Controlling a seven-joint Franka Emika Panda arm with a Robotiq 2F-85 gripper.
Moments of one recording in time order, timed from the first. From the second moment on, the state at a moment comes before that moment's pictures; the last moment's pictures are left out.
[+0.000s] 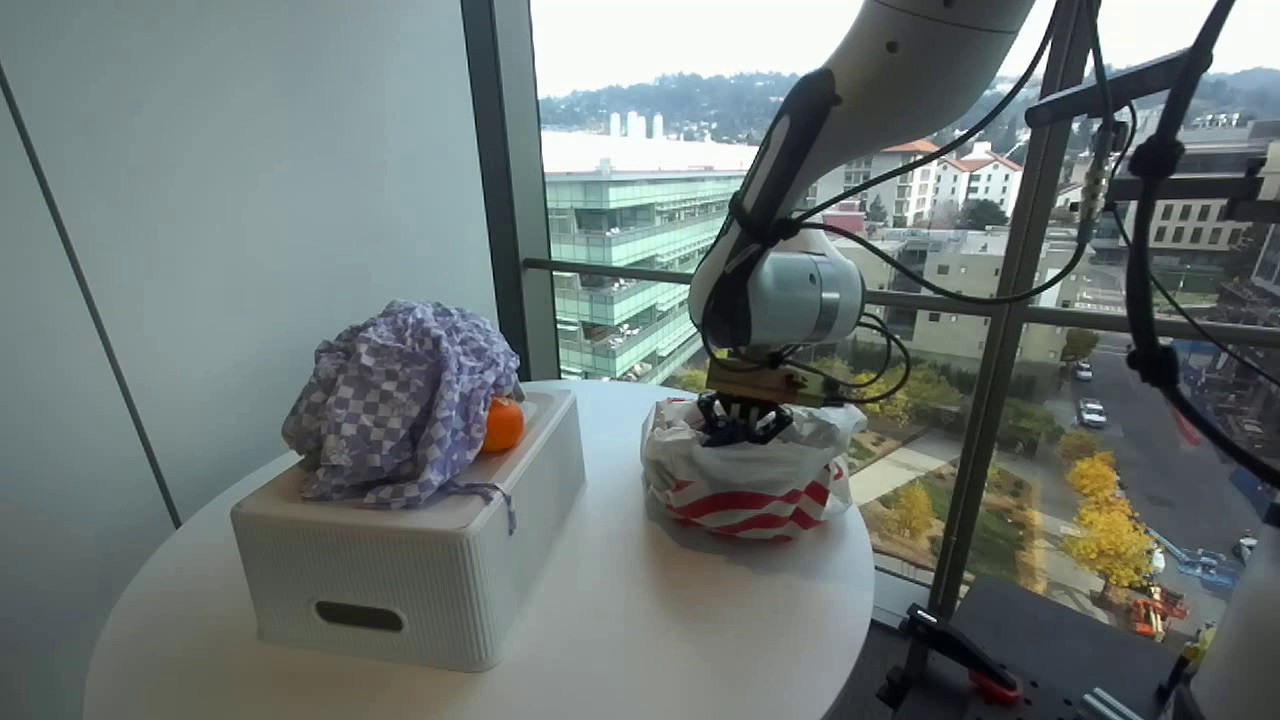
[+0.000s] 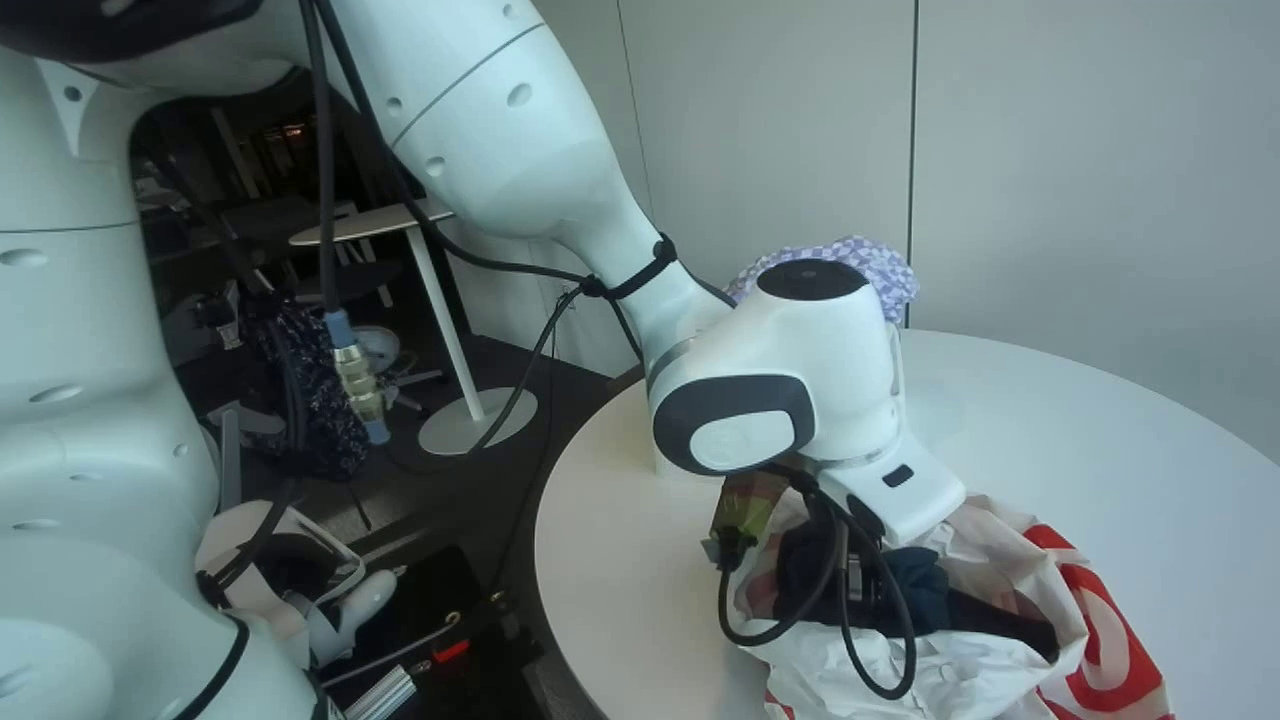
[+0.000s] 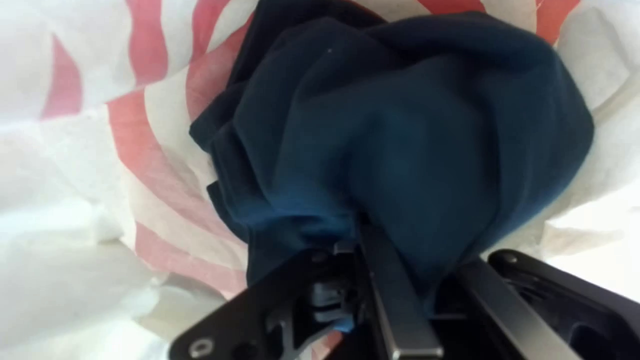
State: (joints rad) arm -0.09 0.27 -0.18 -2.42 0.26 2.85 0.41
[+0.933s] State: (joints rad) arm -0.02 -0.16 -0.34 -2.42 -0.34 2.76 0.75
